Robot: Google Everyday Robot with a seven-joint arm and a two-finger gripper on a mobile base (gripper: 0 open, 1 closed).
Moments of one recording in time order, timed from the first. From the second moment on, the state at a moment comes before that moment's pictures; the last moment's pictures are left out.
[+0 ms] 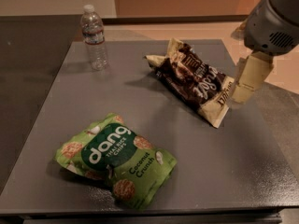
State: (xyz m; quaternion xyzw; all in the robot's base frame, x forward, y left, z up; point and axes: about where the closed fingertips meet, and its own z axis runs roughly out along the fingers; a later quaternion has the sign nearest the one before) arm 0.482 -0.188 0.965 -0.60 0.78 0.00 0.19
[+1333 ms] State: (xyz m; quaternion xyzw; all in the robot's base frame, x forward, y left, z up) arm 0.661 -0.058 0.956 -0.54 0.76 0.09 0.34
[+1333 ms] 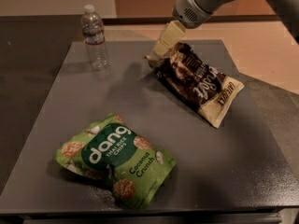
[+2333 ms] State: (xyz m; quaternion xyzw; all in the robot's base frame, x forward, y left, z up) arm 0.703 0.062 0.948 -0.48 0.77 0.15 0.39
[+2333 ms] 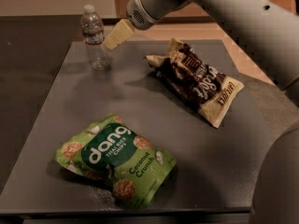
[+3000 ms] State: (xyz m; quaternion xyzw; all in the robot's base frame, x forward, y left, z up) arm 0.714 0.119 0.940 -0.46 0.77 0.19 0.40
